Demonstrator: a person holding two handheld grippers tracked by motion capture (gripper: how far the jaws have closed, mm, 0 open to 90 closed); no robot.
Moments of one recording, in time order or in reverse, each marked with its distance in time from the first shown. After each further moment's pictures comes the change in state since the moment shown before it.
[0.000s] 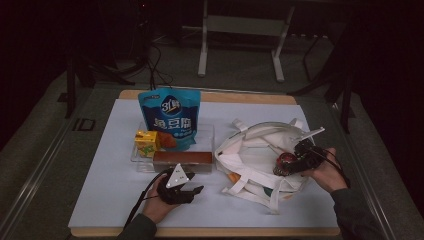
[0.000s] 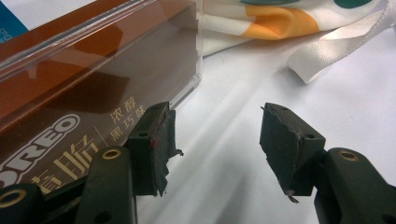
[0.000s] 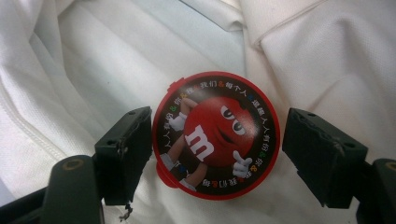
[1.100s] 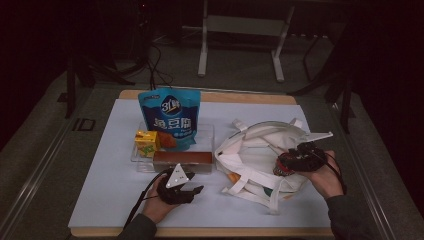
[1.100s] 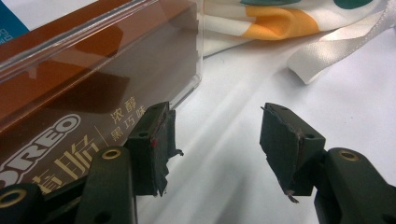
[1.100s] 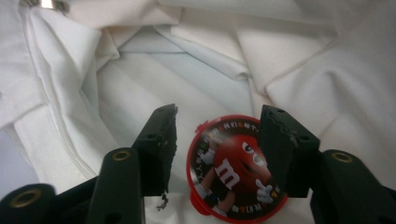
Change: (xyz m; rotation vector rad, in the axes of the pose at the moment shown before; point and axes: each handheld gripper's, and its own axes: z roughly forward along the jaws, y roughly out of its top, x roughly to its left) left arm 0.000 0.000 0.000 -0.003 0.001 -0.001; right arm 0.016 -0.004 -0.015 -0.205 -0.007 0.030
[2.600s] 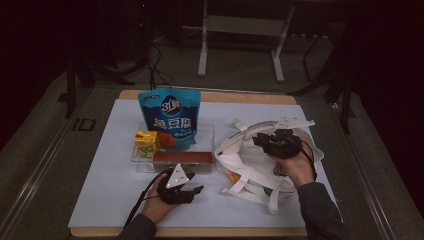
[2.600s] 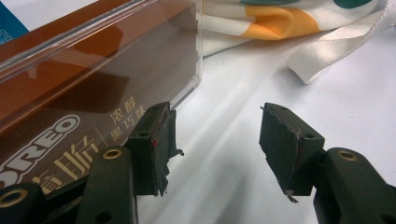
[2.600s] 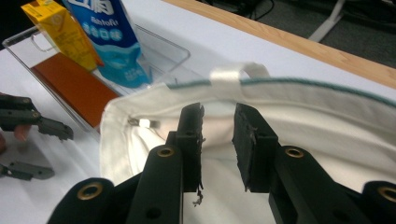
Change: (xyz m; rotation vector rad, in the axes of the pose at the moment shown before) left arm 0.000 0.000 0.000 0.000 0.001 0.005; right arm 0.049 0.058 0.007 -0.250 0.130 -0.010
